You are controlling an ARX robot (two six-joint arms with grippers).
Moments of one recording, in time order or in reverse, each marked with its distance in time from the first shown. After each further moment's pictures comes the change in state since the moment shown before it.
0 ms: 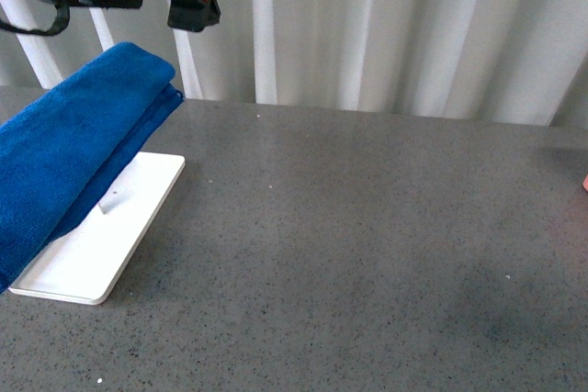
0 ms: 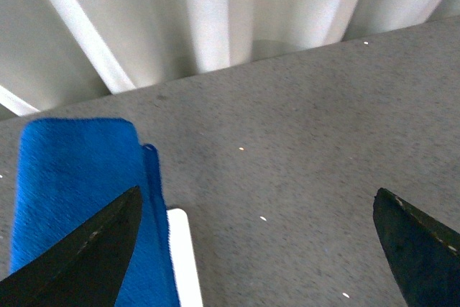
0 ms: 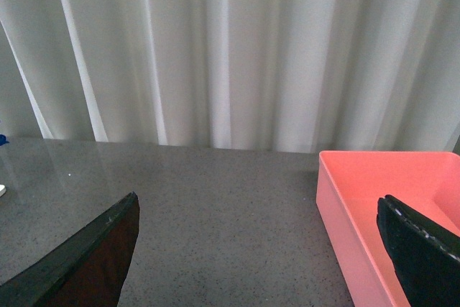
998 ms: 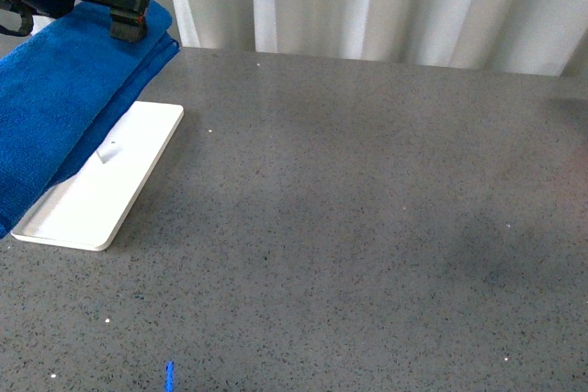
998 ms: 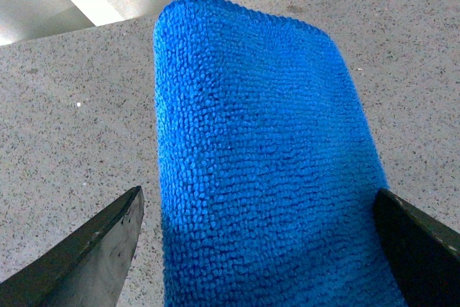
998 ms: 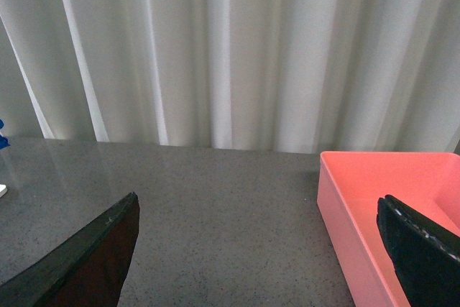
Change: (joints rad) left arm 0.164 0.356 0.275 -0.106 -0.081 0.111; right arm 0.000 0.000 0.000 0.000 0.000 0.000
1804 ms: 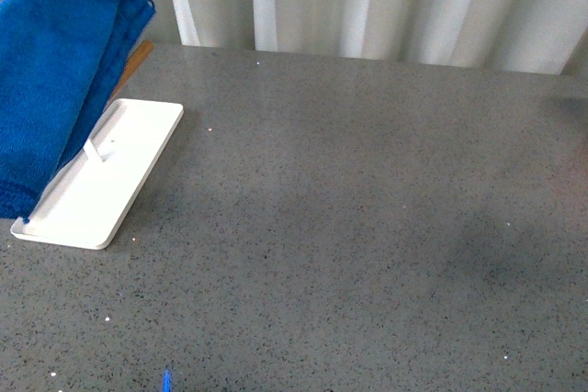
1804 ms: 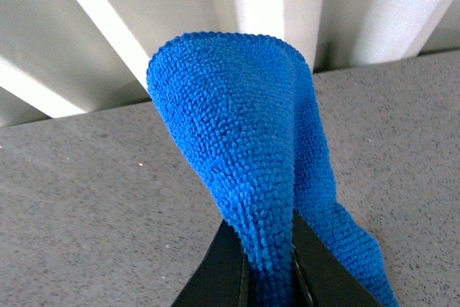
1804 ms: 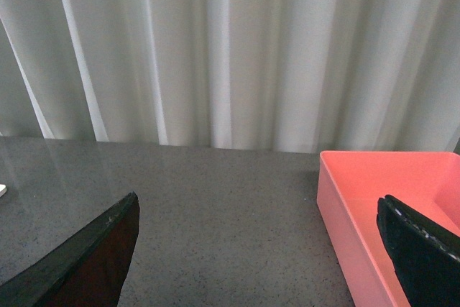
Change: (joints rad) left arm 0.063 -0.102 -0.005 0.073 0.047 0.022; right arm 0.000 0.000 0.000 0.000 0.000 0.000
